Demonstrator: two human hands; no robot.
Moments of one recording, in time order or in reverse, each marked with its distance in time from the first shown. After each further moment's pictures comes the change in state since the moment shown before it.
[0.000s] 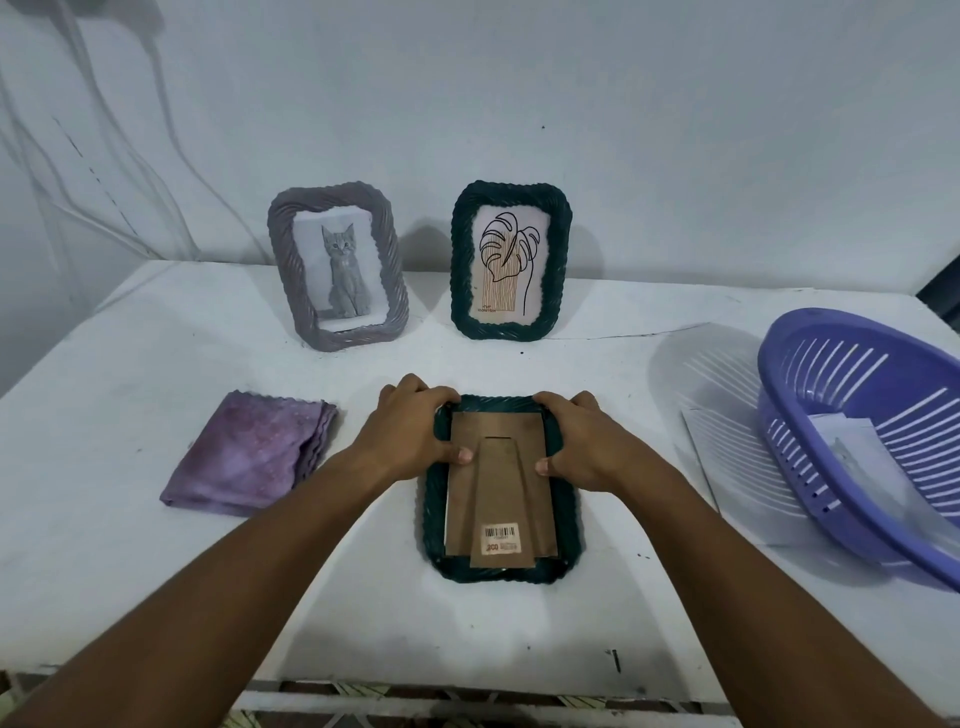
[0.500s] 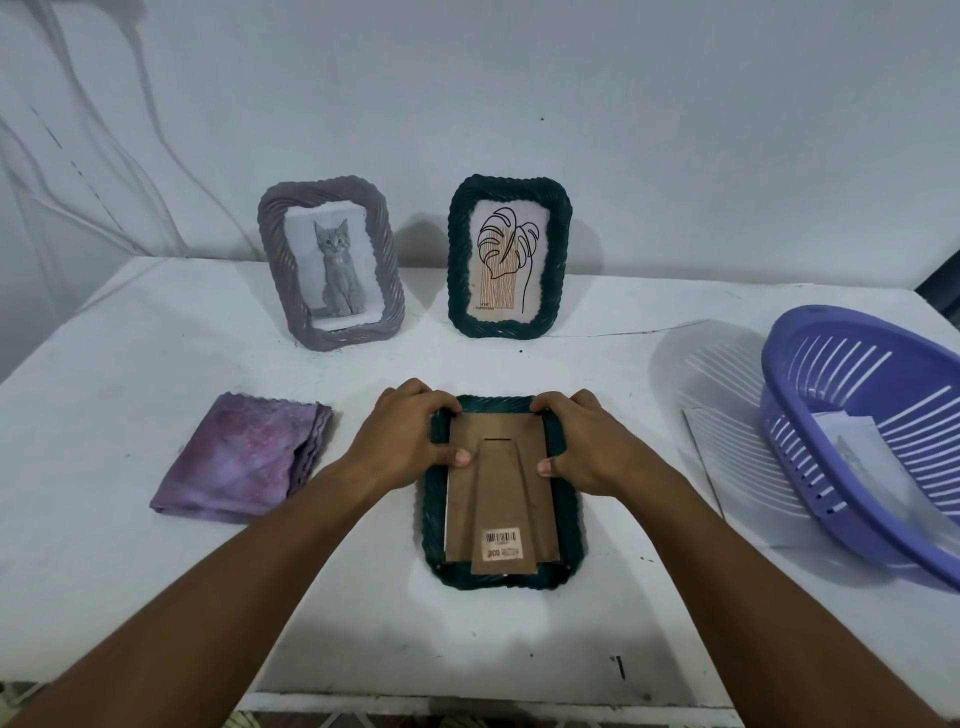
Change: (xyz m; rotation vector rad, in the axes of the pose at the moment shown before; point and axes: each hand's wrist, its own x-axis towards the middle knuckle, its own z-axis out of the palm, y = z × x) left_hand 0.005 -0.012 0.007 -0.077 0.060 0.088; right_hand -0.001 -0.001 0.000 -0.001 0.051 -0.019
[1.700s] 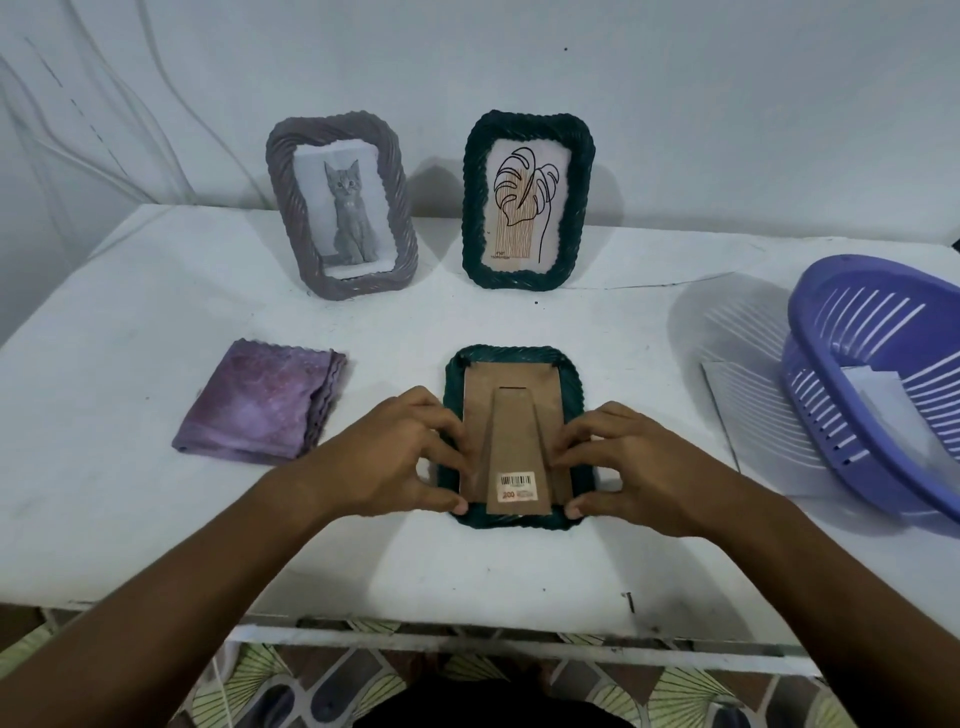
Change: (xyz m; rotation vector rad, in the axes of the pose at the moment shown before) left_hand -0.068 -0.013 -0.010 0.121 -0.212 0.474; right_hand -0.057 0.040 0.011 -0.257 -0.015 -0.590
